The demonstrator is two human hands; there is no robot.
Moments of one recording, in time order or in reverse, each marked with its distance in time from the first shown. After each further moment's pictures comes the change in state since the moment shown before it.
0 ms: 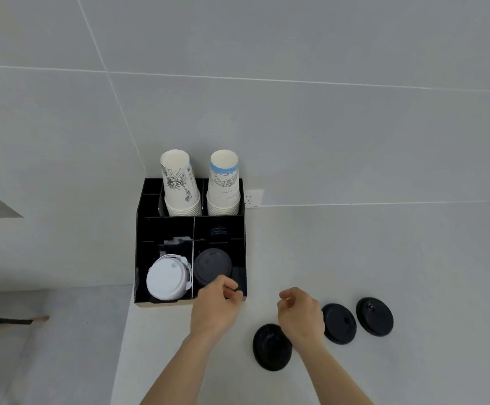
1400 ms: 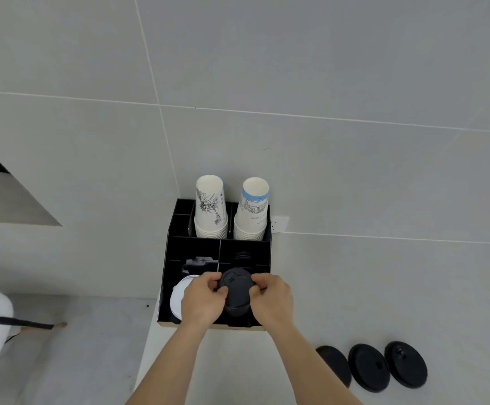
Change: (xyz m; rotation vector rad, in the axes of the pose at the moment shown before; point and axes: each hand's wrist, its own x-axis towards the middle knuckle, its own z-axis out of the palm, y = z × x) left_hand 0.038 0.002 -0.071 -0.160 0.184 -0.117; right_hand 0.011 -0.124 0.030 0.164 -0.120 -0.256
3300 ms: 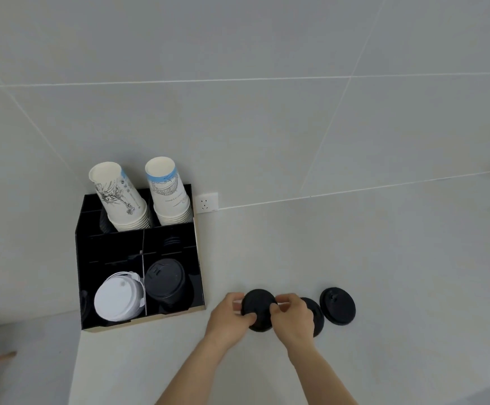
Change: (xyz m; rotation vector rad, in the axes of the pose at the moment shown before) left_hand -0.090 0.021 0.152 0.018 -0.527 -0.063; right_hand -0.047 0.151 -0.099 0.160 0.155 0.493
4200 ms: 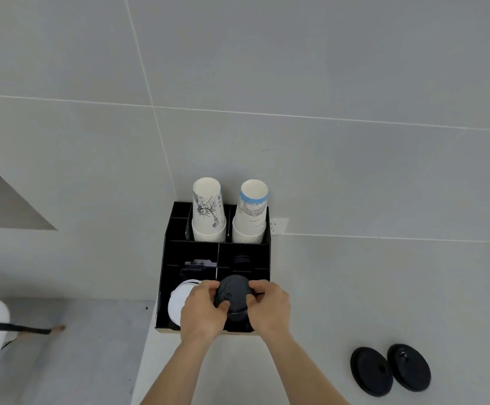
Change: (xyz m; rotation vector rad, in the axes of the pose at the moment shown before) left_hand 0.006 -0.033 -0.166 0.128 0.568 0.099; right_hand -0.036 -0.124 0.138 -0.141 -0.136 -0.470
